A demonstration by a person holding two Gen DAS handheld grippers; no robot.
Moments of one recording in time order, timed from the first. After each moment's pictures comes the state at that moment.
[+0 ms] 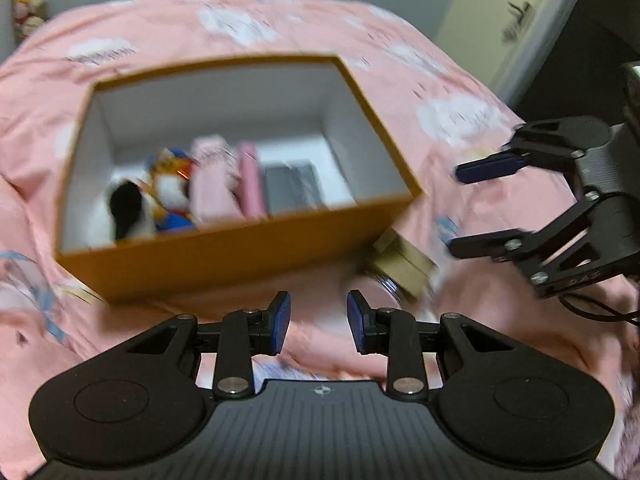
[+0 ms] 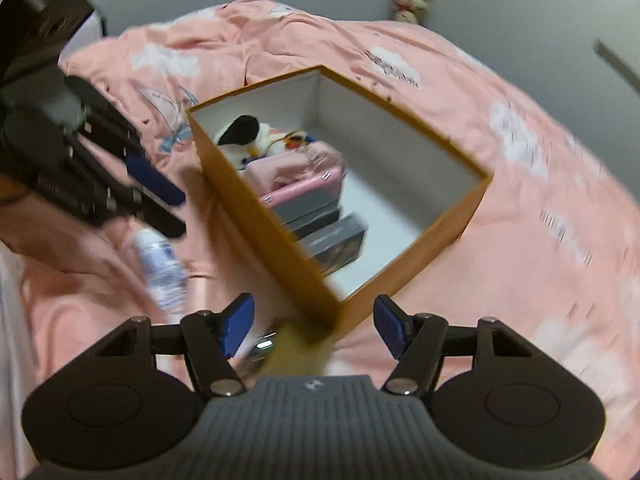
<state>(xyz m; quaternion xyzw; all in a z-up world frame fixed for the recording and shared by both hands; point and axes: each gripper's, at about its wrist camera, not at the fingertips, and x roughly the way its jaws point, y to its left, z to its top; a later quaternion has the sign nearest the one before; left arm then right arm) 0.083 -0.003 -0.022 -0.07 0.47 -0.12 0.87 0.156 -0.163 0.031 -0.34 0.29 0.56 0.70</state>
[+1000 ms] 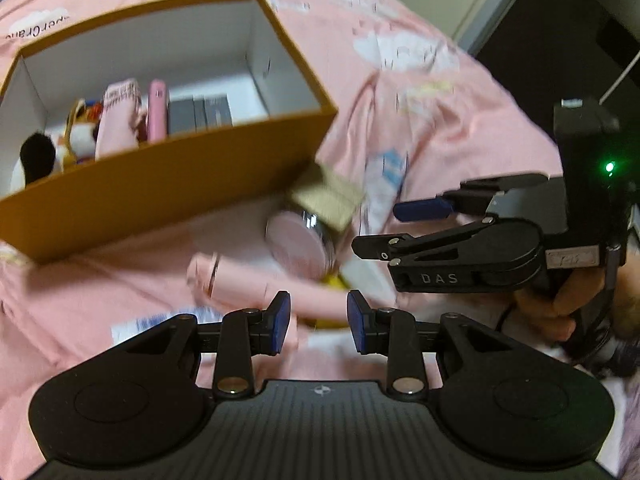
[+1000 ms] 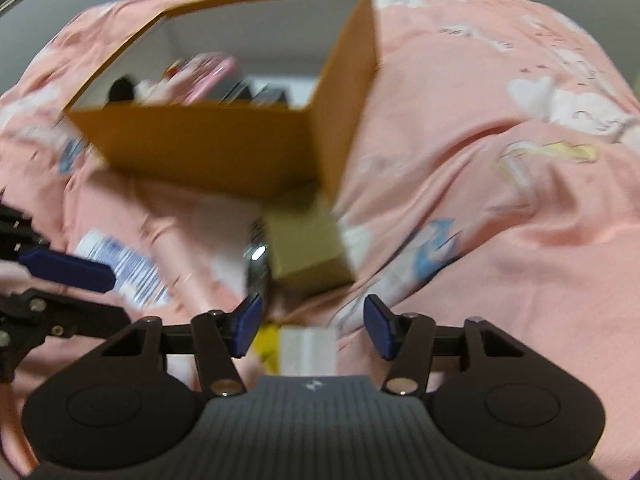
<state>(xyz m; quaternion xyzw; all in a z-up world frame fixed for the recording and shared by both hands) 0.080 -0.046 -0.052 -0.07 0.50 -0.18 0.84 0.159 -0.184 -0.033 -0.19 0.44 0.36 0.80</state>
